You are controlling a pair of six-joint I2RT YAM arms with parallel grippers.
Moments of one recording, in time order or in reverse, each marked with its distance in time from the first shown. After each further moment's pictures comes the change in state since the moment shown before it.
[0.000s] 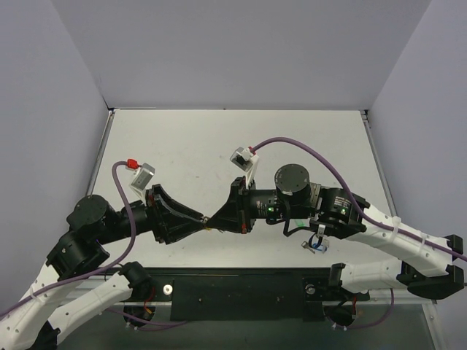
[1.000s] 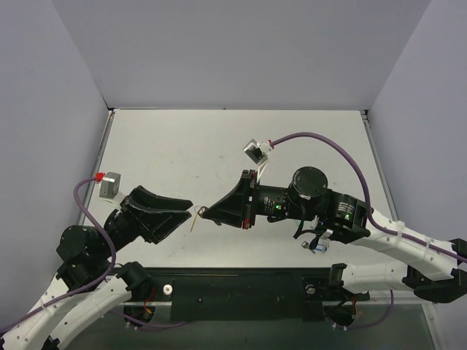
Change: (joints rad) left arm 0.000 -0.232 -0.289 0.461 -0.218 -0.240; right arm 0.001 -0.068 -0.098 0.260 0.027 0.079
